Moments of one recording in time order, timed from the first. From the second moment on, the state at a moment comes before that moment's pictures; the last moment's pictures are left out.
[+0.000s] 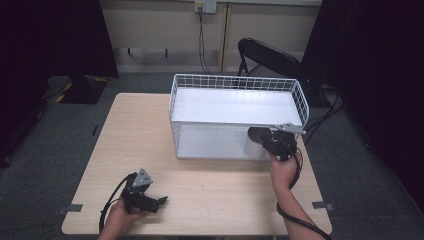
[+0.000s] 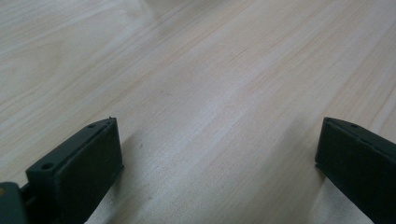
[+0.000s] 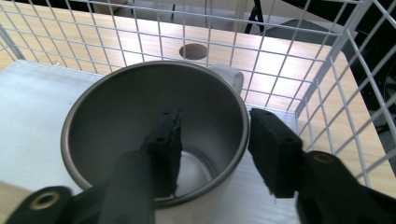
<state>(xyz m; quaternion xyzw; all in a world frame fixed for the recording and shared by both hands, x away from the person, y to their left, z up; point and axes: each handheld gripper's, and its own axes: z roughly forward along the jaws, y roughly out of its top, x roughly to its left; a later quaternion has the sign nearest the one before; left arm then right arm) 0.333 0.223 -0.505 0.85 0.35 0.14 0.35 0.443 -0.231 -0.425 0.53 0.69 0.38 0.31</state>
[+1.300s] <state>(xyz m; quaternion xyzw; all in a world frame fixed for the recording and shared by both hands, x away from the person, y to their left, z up) 0.334 0.223 -0.505 0.85 0.35 0.14 0.35 0.416 -0.231 -0.429 0.49 0.73 0.40 0.26</state>
